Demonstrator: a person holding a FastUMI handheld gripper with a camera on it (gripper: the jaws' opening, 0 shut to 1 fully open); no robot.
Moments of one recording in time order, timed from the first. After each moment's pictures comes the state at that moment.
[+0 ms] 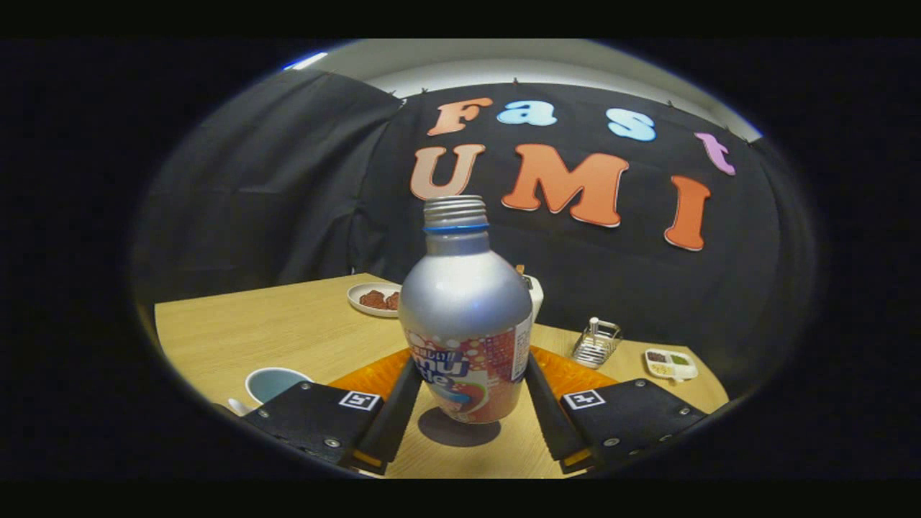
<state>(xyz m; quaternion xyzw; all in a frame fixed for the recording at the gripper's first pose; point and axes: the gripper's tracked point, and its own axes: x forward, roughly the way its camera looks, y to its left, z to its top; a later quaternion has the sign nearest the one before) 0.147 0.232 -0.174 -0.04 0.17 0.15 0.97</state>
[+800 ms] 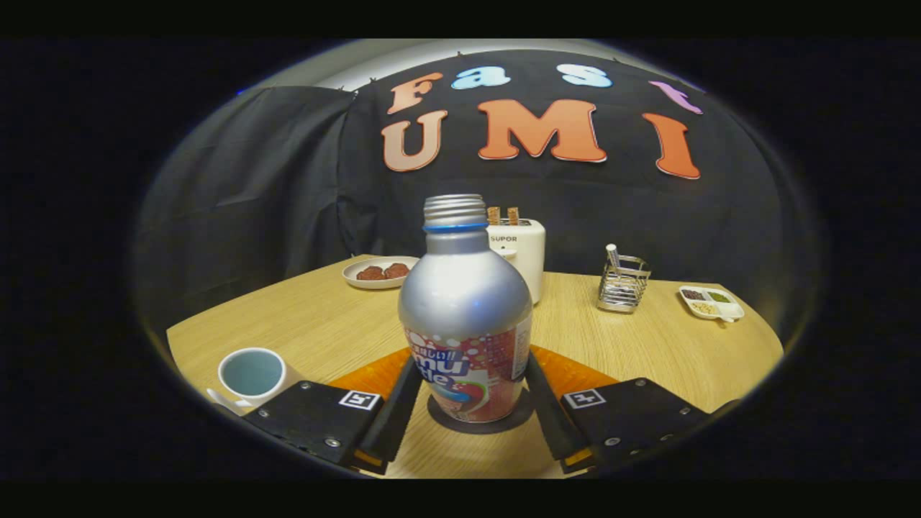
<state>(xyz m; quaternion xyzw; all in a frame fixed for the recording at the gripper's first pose) 0.141 0.233 -0.249 0.03 0.24 0.15 0.96</state>
